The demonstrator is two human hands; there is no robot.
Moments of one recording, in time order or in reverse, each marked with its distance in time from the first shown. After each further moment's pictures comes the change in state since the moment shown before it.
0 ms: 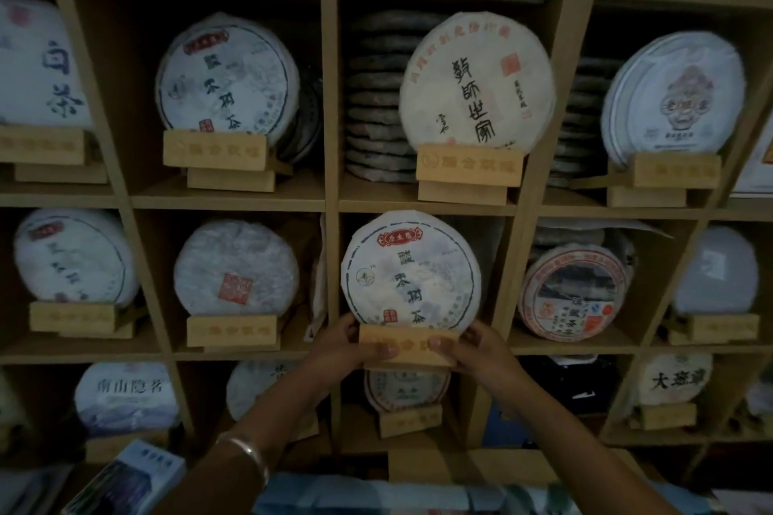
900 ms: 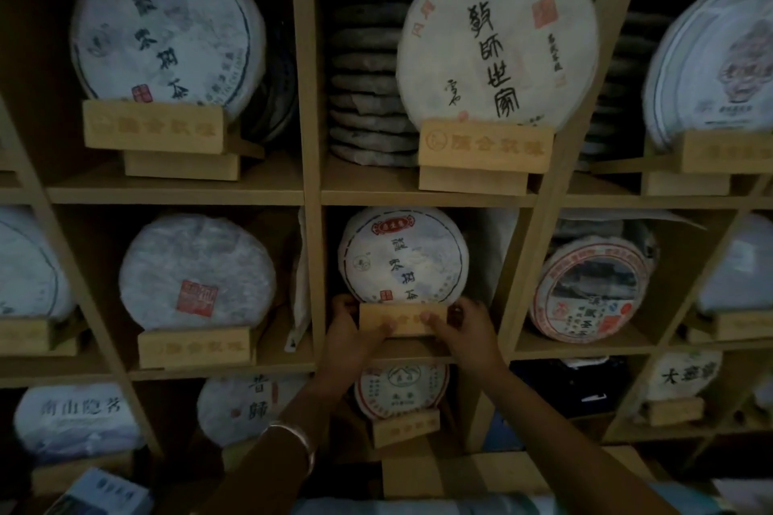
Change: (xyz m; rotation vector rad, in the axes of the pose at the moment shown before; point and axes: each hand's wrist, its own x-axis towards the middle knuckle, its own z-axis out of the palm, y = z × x) left_hand 0.088 -0.042 0.021 0.186 0.315 0.207; right_hand 0.095 0.047 -0.005 -0.456 0.243 -0.261
